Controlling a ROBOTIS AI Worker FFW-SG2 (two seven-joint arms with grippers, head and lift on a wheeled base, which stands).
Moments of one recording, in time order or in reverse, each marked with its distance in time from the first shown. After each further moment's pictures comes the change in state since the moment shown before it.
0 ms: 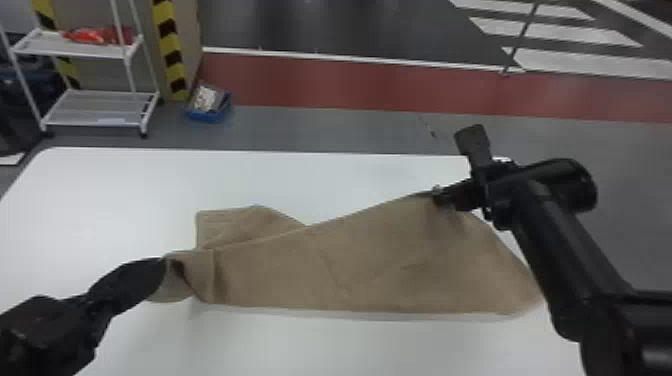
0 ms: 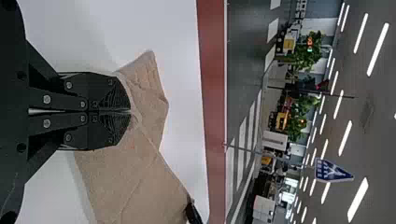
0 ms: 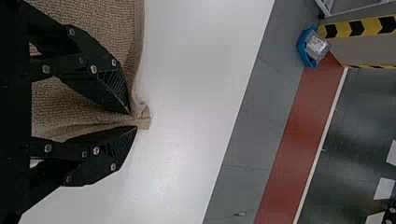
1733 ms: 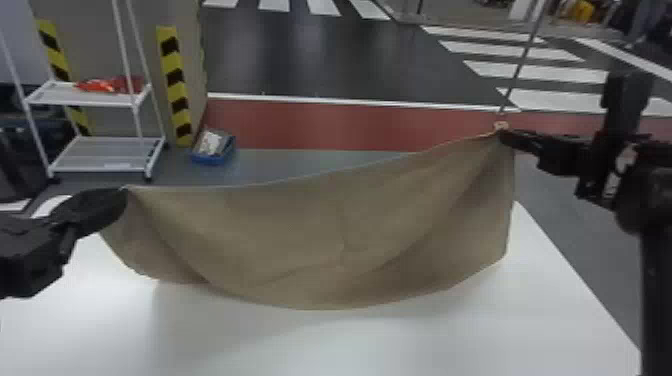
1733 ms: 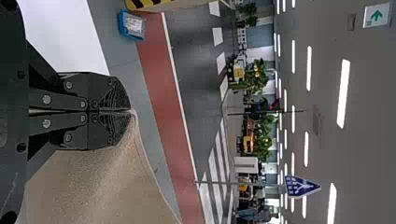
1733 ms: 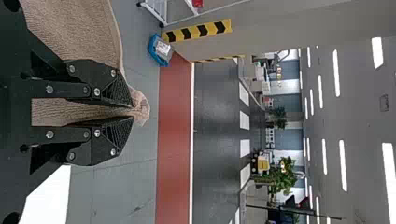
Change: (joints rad) left arm -0.408 0.008 0.027 0.096 -0.208 0.029 -0.027; right arm 0.223 -0.047 -0.287 -0.929 -0.327 0.297 0.095
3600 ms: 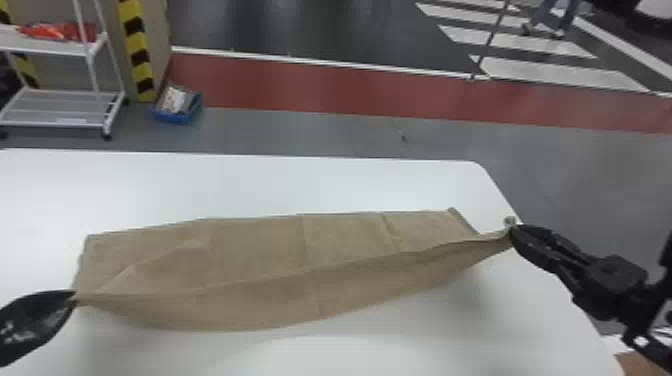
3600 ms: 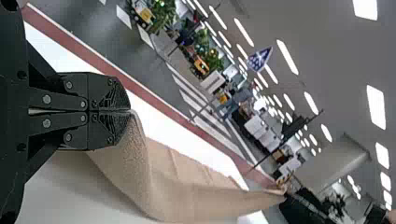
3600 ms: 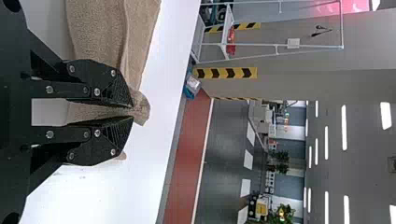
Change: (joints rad) left arm 0.413 0.064 0.222 0.324 0.009 -1.384 -0.302; right arm 0.857 -0.023 -0.313 -0.351 -0.264 -0.461 0.259
